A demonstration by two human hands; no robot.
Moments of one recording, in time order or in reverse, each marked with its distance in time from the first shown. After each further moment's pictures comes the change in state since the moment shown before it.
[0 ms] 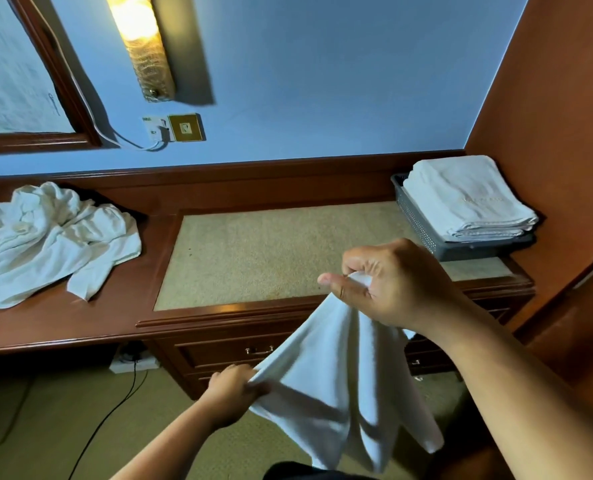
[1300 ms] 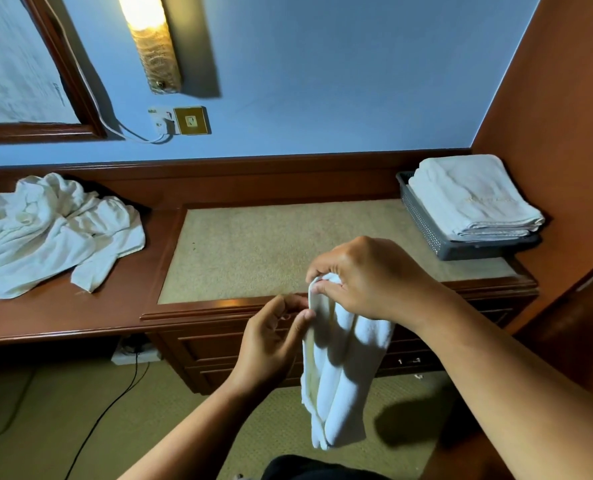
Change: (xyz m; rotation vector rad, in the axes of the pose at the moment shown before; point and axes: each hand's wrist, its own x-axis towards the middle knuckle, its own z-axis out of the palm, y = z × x) left_hand -0.036 0.097 -0.055 -0.917 0.587 0.574; right_hand 0.026 -0.008 0.025 -0.092 -0.329 0.045
